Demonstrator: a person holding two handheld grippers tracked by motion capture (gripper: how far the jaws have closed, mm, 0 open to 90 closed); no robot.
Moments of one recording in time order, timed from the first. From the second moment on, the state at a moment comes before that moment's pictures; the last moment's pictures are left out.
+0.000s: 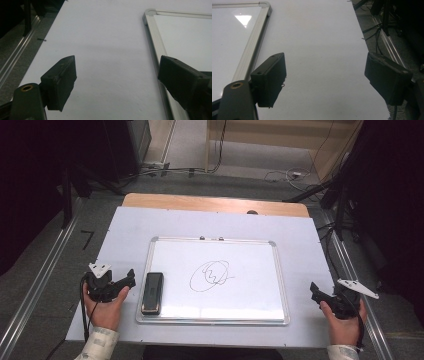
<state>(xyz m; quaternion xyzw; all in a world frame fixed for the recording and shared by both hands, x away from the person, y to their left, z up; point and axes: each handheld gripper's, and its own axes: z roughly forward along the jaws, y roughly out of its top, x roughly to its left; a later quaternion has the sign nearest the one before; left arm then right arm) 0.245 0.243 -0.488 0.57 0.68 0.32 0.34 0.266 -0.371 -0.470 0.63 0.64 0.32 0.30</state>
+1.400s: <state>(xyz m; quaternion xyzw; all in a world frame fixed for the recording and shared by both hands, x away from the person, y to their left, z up) 0.246 0.171 -0.489 0.63 0.64 0.28 0.35 0.265 -0.370 -0.468 0.63 0.64 0.32 0.31</state>
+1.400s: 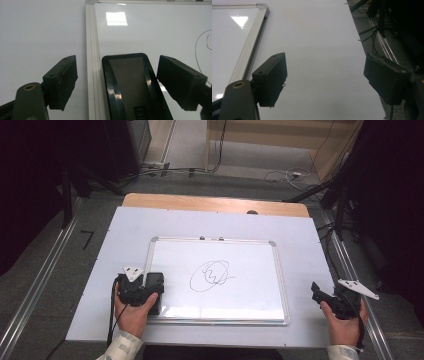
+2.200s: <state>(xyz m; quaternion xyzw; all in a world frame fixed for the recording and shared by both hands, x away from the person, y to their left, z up) 0.248 0.160 -0.497 0.65 0.63 0.26 0.33 0.264 -0.371 -0.468 0.63 0.63 0.31 0.31</state>
